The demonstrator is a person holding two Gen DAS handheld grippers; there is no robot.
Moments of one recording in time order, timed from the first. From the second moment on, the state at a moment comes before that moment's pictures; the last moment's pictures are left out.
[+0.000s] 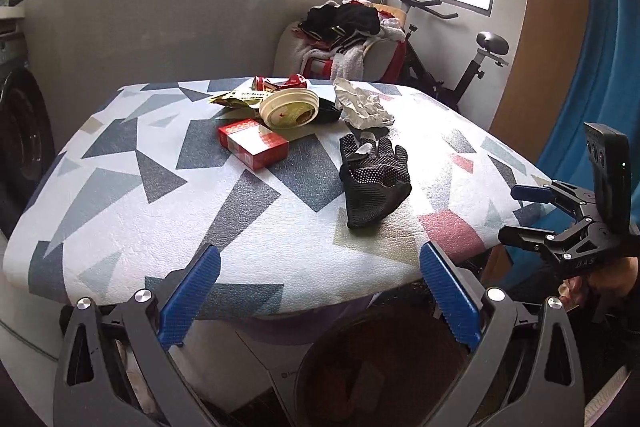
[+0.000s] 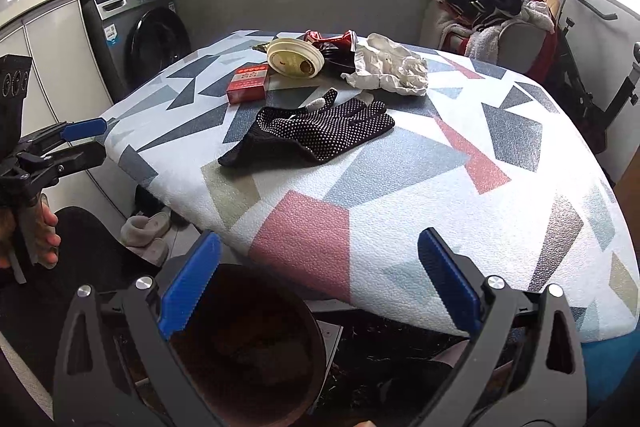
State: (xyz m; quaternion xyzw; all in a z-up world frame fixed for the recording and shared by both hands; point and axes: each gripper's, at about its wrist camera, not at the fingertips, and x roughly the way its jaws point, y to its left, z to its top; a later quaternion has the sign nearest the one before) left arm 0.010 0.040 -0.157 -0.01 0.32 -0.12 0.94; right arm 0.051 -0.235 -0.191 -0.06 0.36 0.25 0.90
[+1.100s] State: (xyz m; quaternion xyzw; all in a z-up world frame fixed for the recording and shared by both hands) left arm 0.055 0.114 -0.148 -0.07 0.33 -0.06 0.94; right arm 0.131 -0.124 -0.207 -0.16 0.38 0.30 0.86
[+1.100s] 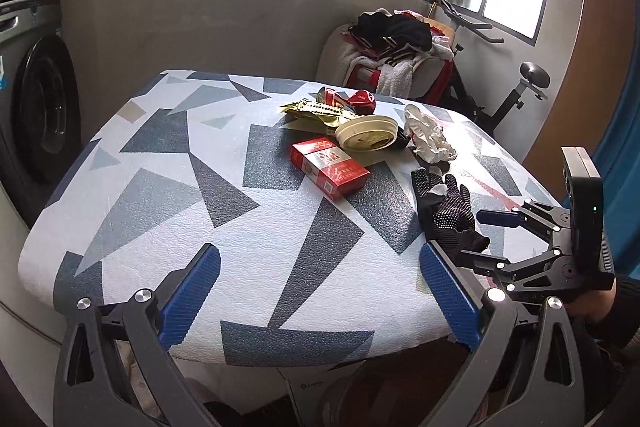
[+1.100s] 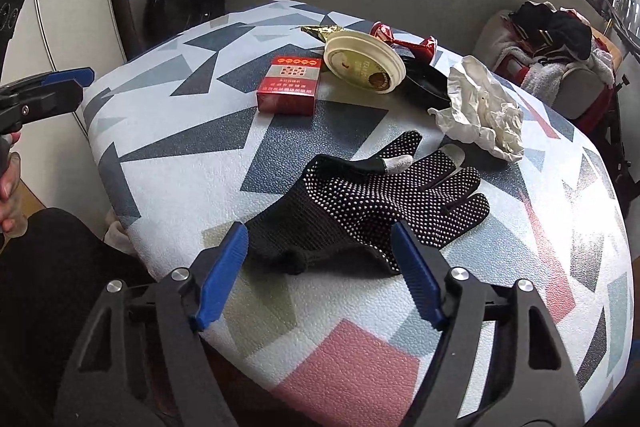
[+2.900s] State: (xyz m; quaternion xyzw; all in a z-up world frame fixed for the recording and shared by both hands) left arm 0.273 0.066 -0.214 -0.04 0.50 0.06 0.86; right arm 0.162 -0.248 -0.171 0.02 0.37 0.22 0.90
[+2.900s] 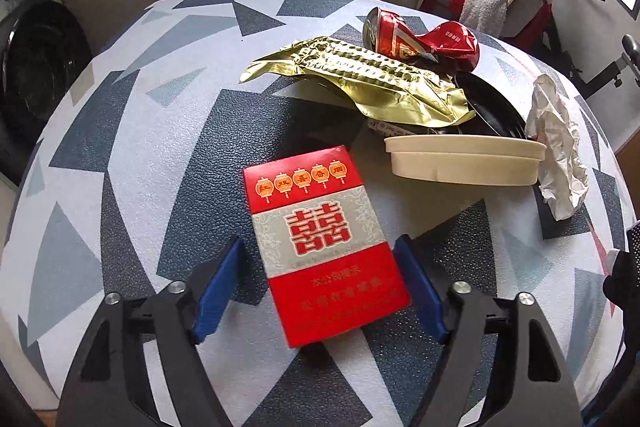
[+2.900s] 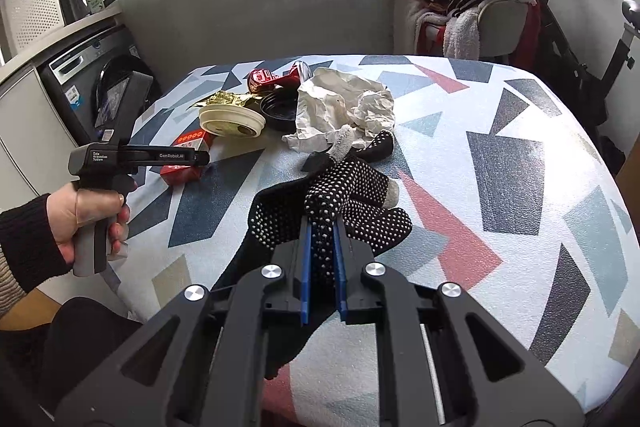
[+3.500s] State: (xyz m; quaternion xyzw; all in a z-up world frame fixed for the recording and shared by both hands) left arm 0.179 0.066 -0.165 -0.03 0.45 -0.02 0.89; right arm 0.124 -0.246 -0.153 0.01 0.36 0.23 0.90
